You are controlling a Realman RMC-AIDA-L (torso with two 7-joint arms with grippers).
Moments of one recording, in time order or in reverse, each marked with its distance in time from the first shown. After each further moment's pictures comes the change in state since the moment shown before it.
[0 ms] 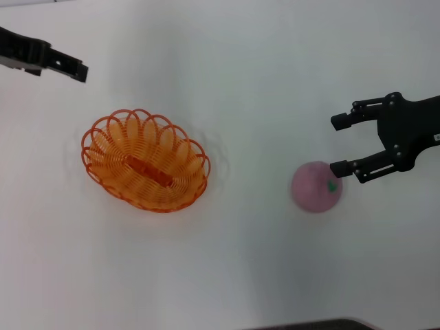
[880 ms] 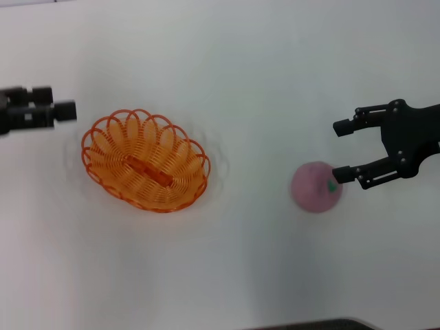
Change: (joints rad) left arm 0.261 -0.036 -0.447 -0.163 -0.445 0.223 0.678; right arm -0.024 0.000 0.005 0.004 0.023 -0.020 0.008
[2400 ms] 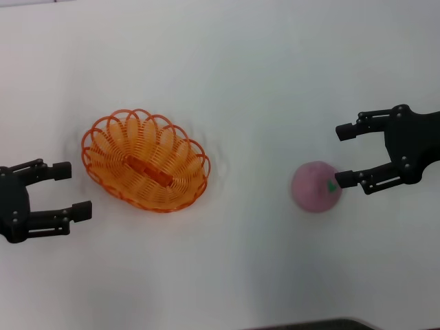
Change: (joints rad) left arm 0.151 -0.010 0.012 -0.232 0.025 -0.004 0.563; right arm -0.029 0.000 0.001 0.007 0.028 -0.006 -0.011
